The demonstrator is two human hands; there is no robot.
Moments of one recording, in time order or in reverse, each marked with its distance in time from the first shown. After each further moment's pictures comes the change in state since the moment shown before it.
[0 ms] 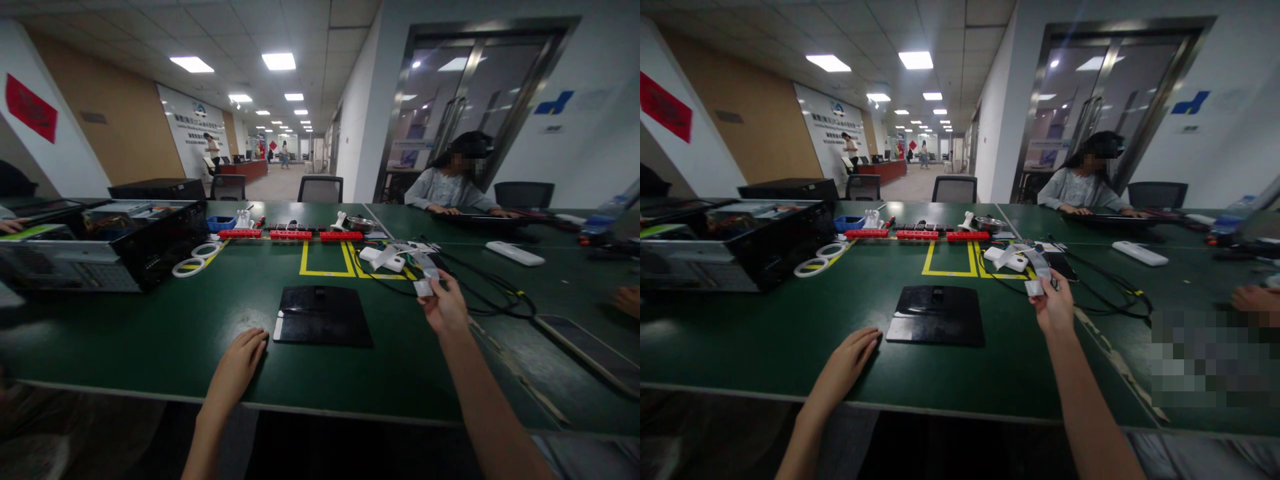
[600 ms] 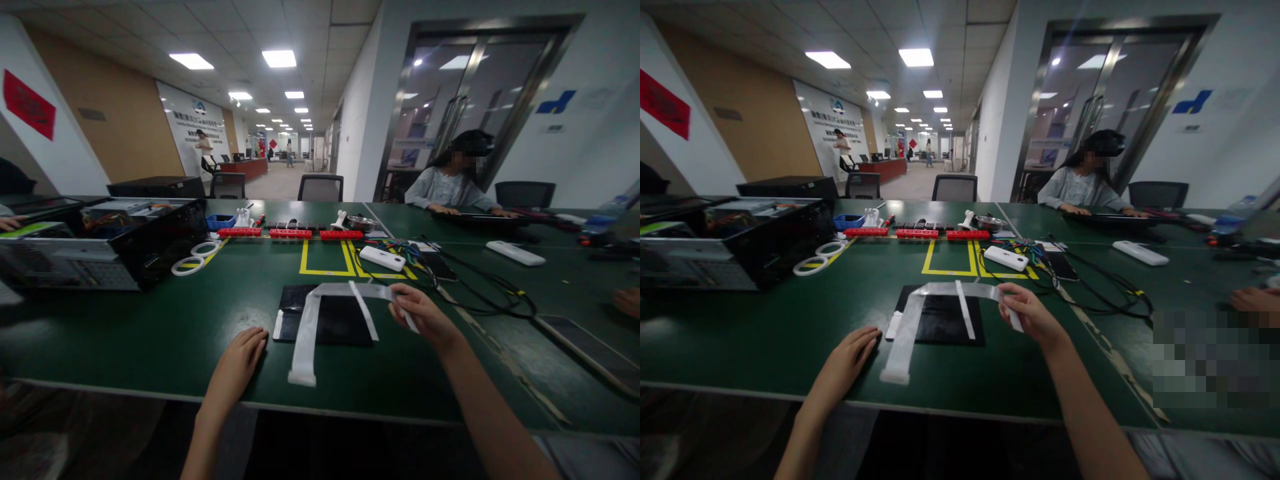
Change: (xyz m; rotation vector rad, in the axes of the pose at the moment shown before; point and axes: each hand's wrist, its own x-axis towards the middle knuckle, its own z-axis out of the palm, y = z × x) left_hand 0.000 0.000 0.002 -0.013 0.029 0.010; right_hand -0.032 0.002 0.006 -0.191 -0.836 0.297
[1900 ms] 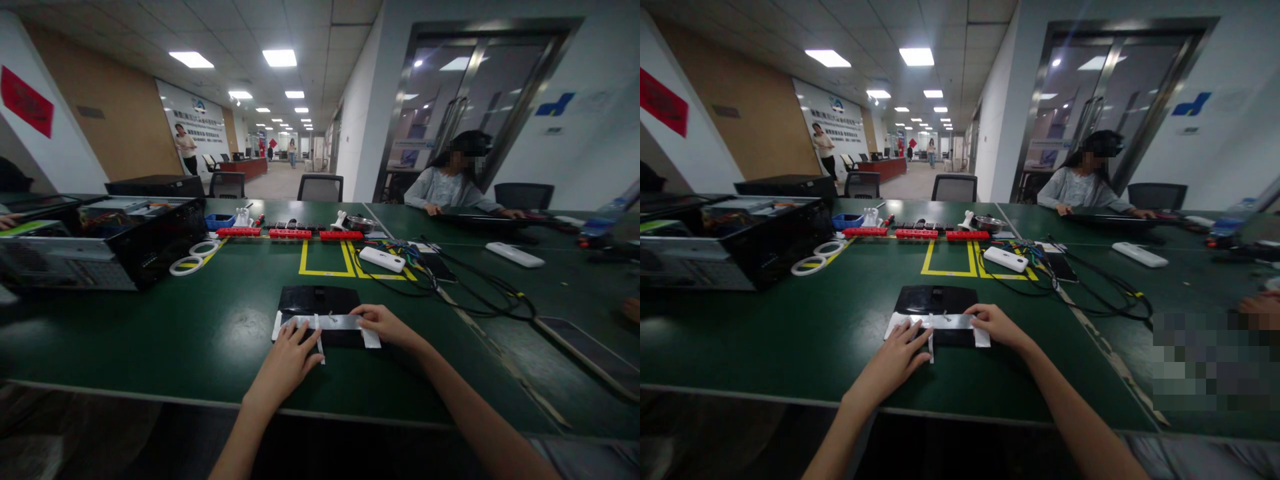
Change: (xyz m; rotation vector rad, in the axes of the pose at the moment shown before) left_hand 0.030 0.083 0.022 0.145 -0.232 0.239; right_hand 0.026 0.040 0.023 -0.724 -0.163 0.146
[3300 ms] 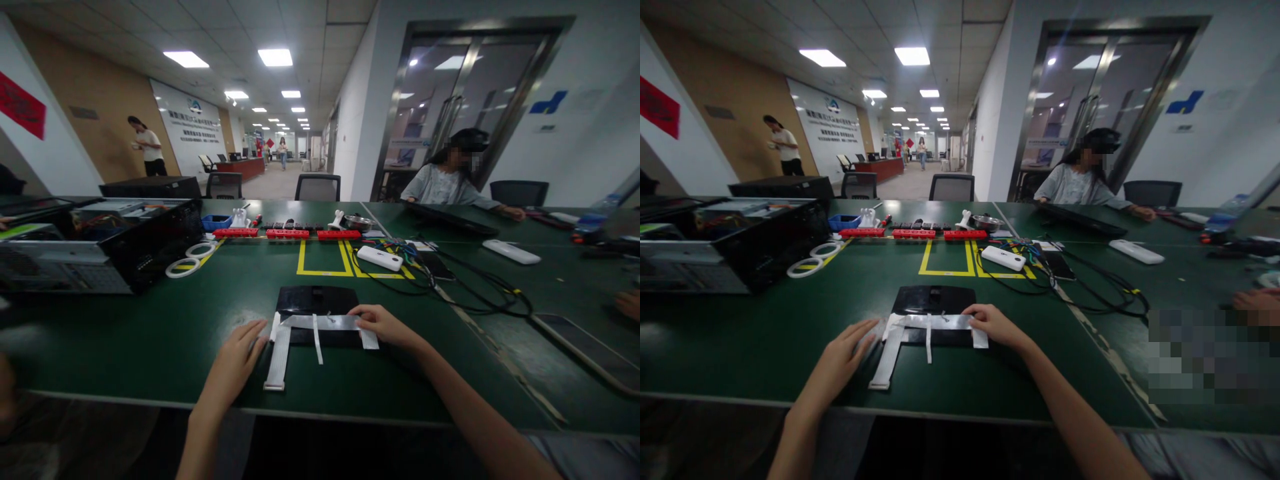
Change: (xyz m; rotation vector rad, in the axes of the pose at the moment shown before) left_hand -0.038 -0.064 -0.022 -0.193 0.217 -0.258; right_hand -0.003 -0.008 0.000 -0.052 -0.013 -0.004
